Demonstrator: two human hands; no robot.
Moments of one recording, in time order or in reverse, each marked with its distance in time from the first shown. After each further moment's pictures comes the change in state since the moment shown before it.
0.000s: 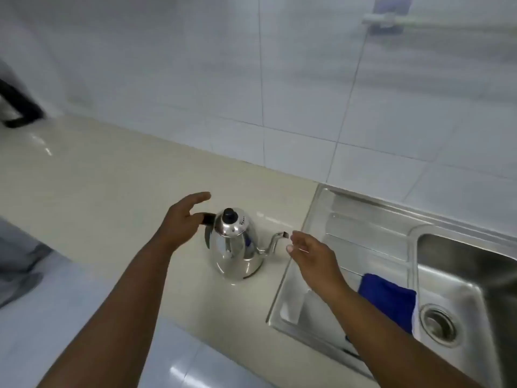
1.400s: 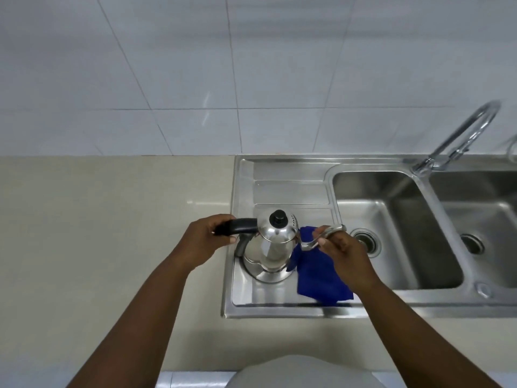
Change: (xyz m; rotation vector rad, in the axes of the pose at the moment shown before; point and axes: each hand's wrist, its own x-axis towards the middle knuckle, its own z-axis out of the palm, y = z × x) left_hand -0.013 0.045 0.172 0.122 -0.624 0.166; right_hand -0.082 0.081 -0.140 0.108 0.392 0.155
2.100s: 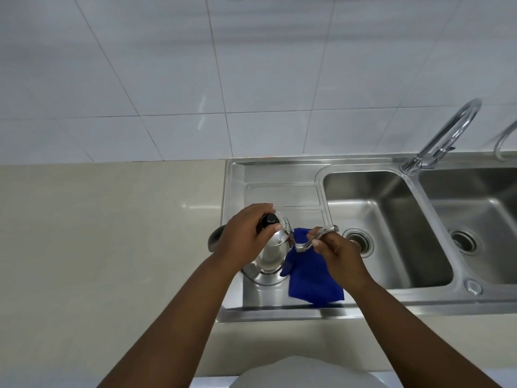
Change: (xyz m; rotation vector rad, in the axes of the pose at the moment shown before) left_hand 0.013 0.072 0.078 0.230 0.155 0.324; right_hand 0.001 -0.003 -0.012 -0.299 -0.009 -0.032
